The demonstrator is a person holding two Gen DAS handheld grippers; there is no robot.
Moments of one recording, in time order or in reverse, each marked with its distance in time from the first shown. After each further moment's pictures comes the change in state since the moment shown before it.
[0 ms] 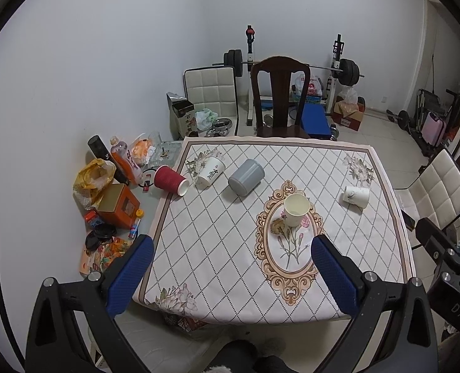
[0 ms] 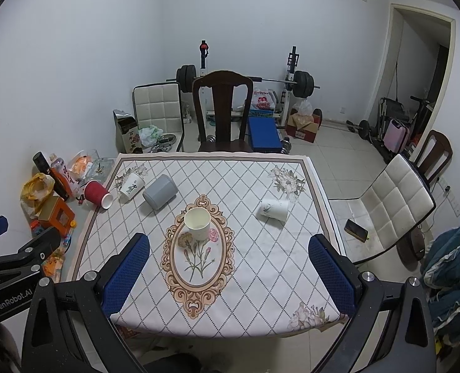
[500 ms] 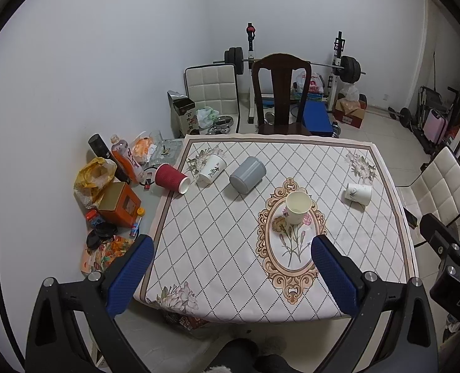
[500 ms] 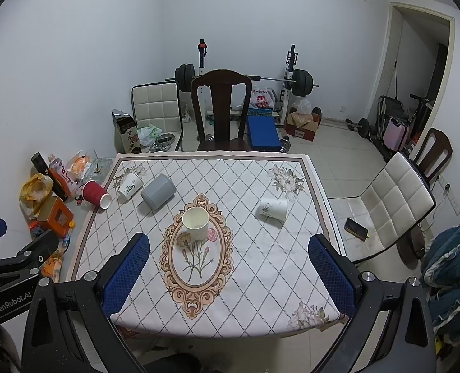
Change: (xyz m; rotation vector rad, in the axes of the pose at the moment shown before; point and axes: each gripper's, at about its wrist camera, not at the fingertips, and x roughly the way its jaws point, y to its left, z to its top) left arm 0.000 0.000 -0.007 -0.004 0.007 0.008; right arm -0.002 0.000 -0.001 -0.002 0.000 0.000
